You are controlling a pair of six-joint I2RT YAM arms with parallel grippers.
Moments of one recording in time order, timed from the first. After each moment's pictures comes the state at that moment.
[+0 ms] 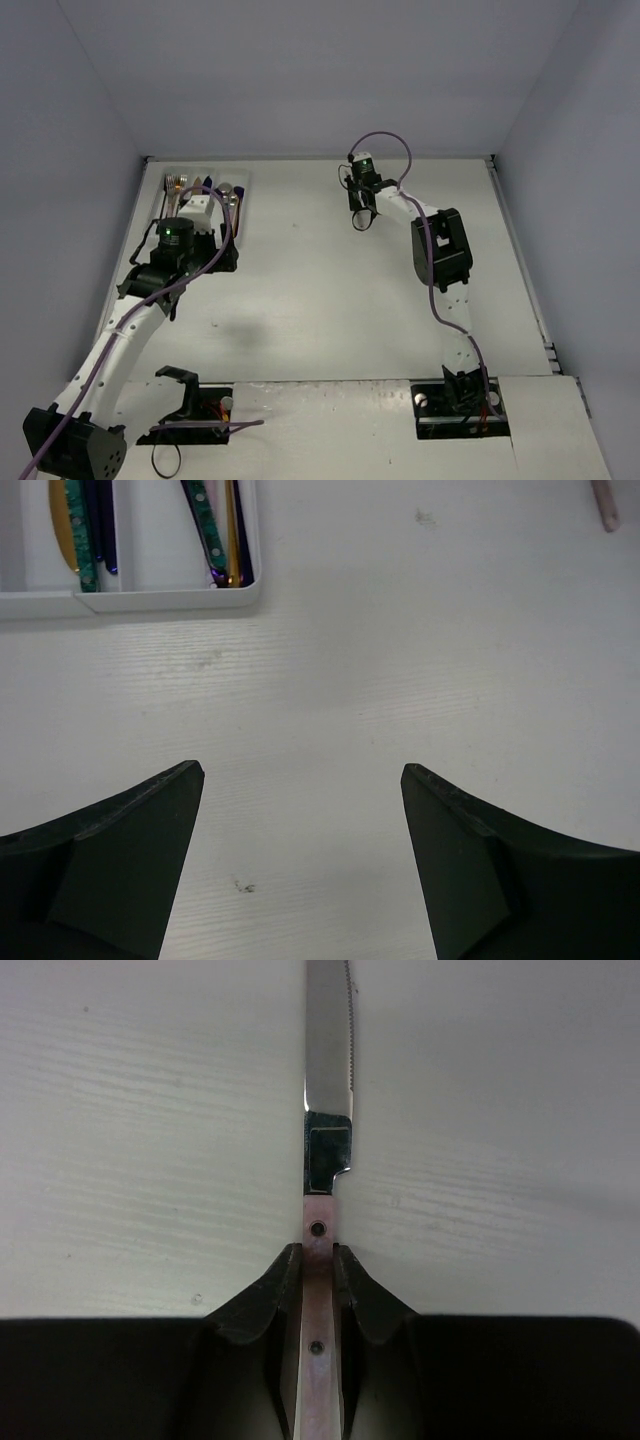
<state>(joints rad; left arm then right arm) -0.25 0.95 0.89 -0.55 0.01 -0.21 0.38 2.35 1.79 -0.27 0.13 0.16</state>
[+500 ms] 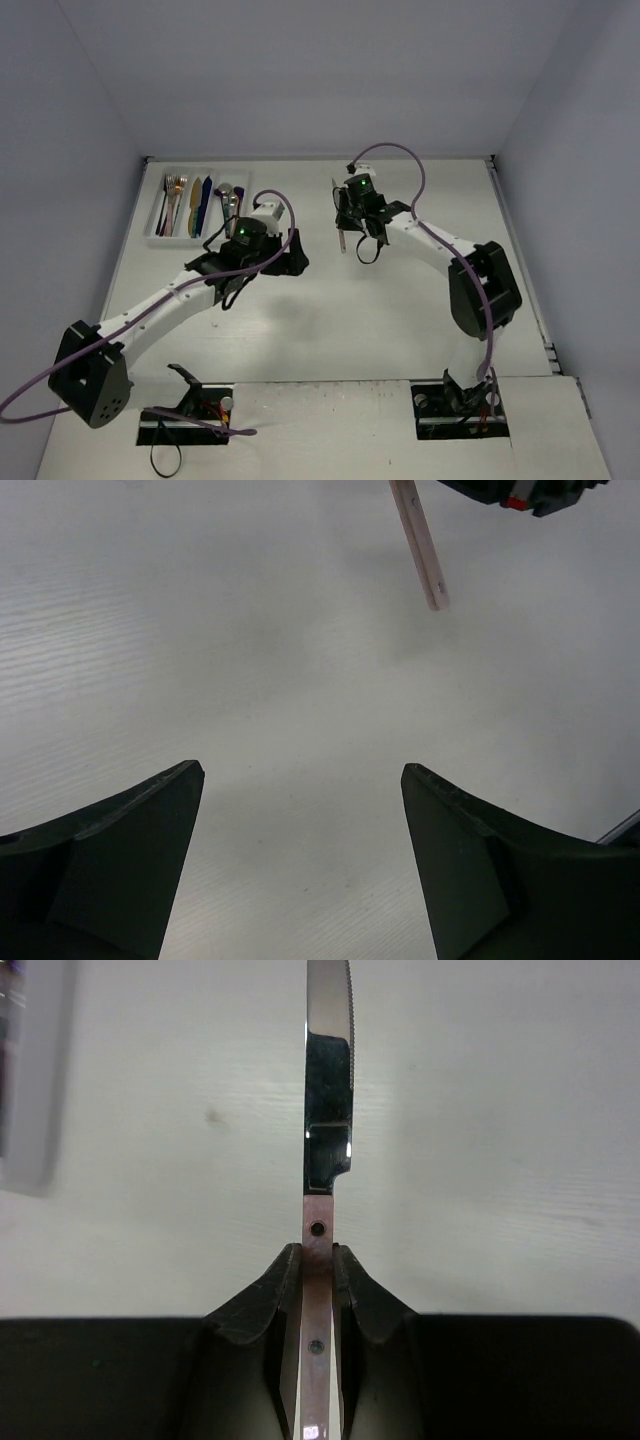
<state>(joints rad) -0.60 1.25 0.89 -0.24 0.05 -0.48 0.54 1.83 1.33 -0.22 0.12 0.47</state>
